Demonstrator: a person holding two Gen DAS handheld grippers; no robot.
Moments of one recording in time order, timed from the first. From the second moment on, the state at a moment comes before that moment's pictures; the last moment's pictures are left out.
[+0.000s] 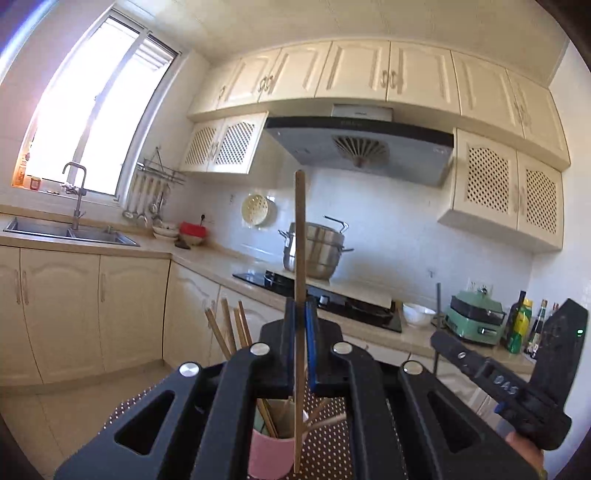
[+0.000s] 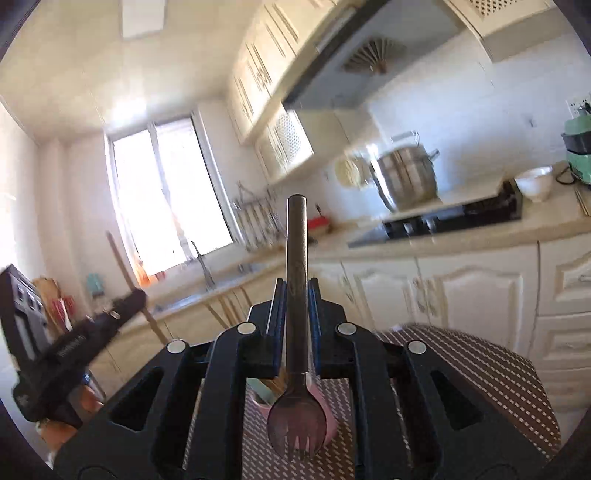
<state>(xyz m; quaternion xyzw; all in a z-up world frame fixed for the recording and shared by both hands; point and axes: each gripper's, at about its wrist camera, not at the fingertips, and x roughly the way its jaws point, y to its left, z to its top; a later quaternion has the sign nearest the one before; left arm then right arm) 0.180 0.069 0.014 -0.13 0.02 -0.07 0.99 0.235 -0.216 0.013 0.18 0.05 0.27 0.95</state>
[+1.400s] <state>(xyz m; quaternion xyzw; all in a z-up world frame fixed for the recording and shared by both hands) 0.283 0.095 -0.031 -0.16 0.10 -0.08 0.98 0.309 -0.111 -0.038 0.08 0.01 0.32 0.94</state>
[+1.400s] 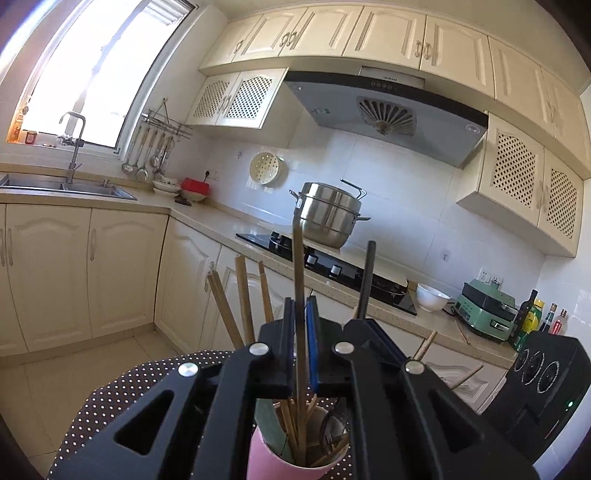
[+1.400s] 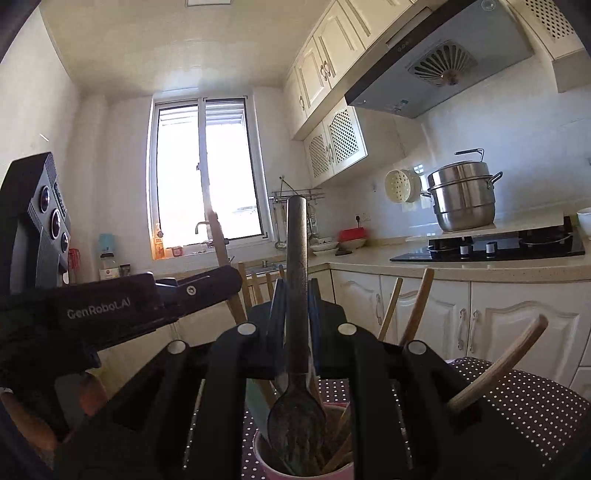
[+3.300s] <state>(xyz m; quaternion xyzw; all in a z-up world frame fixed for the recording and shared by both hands) 0.189 0.093 0.015 -0.13 0.13 -0.05 0.98 0.219 -0.147 0.049 0.07 -0.04 0.35 0.93</state>
